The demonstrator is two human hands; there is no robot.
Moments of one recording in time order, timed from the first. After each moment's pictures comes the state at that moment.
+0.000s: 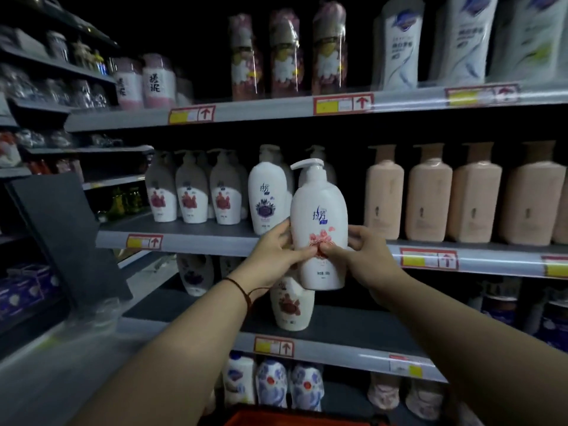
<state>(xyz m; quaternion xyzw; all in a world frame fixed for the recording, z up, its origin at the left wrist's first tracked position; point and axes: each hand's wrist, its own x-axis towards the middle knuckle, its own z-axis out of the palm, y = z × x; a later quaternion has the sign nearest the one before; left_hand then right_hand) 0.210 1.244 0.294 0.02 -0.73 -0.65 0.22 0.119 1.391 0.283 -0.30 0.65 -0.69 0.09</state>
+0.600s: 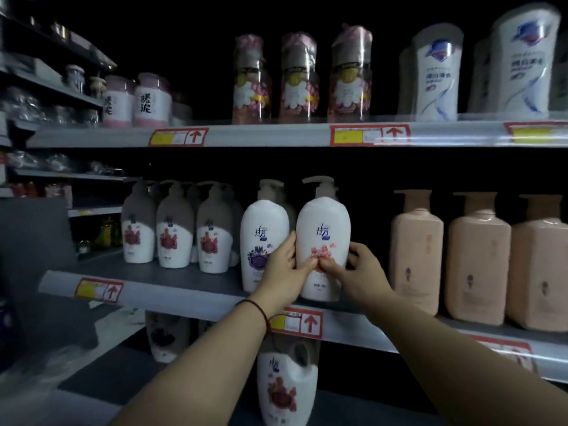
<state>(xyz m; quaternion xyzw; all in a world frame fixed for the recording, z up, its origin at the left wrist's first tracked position) 0.078 1.178 0.304 -0.01 -0.73 -0.58 0.34 -0.007 1.297 0.303 -0.31 0.72 -0.62 -0.04</state>
